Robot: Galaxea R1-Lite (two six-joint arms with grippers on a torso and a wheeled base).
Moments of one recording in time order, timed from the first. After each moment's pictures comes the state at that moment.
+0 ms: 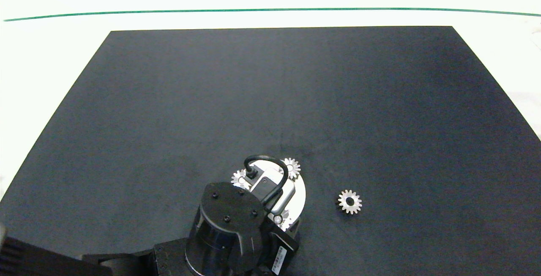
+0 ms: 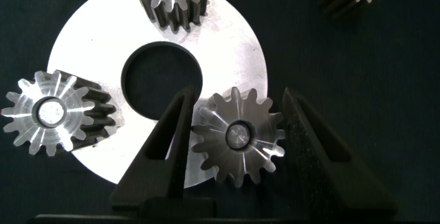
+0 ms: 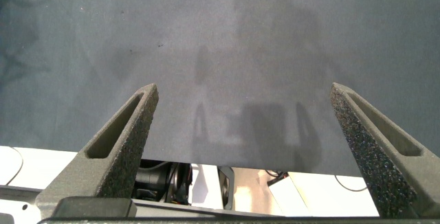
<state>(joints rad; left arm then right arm) -1.00 1.75 -0.63 -0.70 0.36 0.02 0.10 0.36 -0.29 0.32 0.00 0.05</state>
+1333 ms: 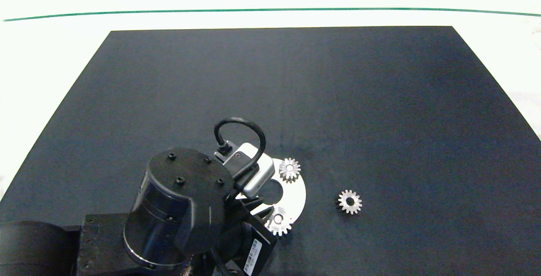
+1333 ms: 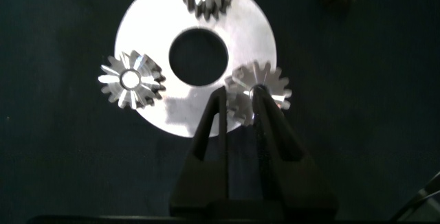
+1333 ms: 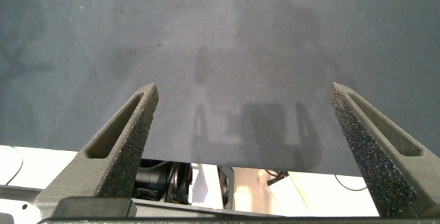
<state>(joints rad) -1.01 1.54 -0.78 -0.24 0.36 -0.02 0.10 0.36 -0.29 0.32 0.00 0.05</state>
